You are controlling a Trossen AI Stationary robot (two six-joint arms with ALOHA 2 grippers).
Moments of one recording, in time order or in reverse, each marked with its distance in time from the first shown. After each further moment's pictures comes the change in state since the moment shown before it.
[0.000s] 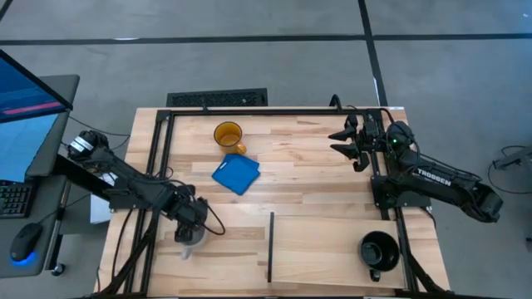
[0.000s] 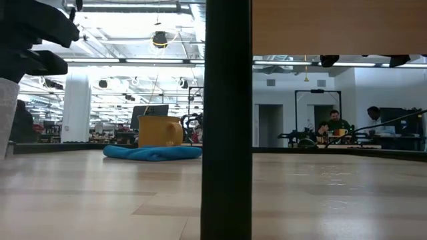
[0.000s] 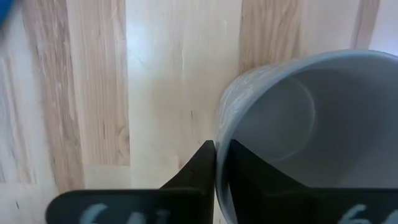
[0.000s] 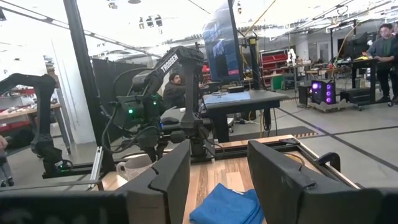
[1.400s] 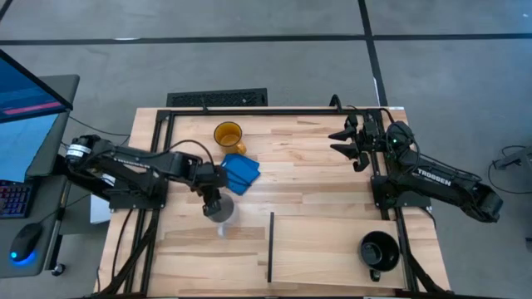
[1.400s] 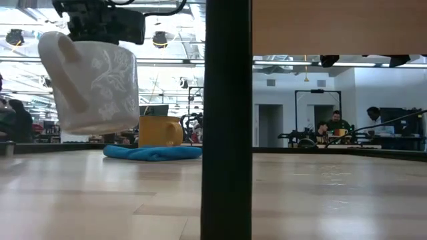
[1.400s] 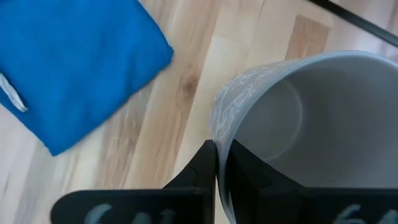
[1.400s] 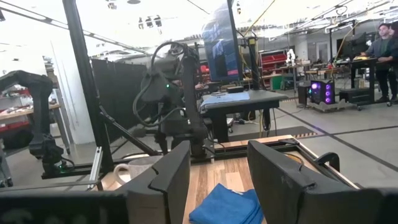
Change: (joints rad) left arm 0.433 0.001 0.117 0.155 0.105 0.170; right arm 0.000 0.000 0.000 0.000 0.003 0.000
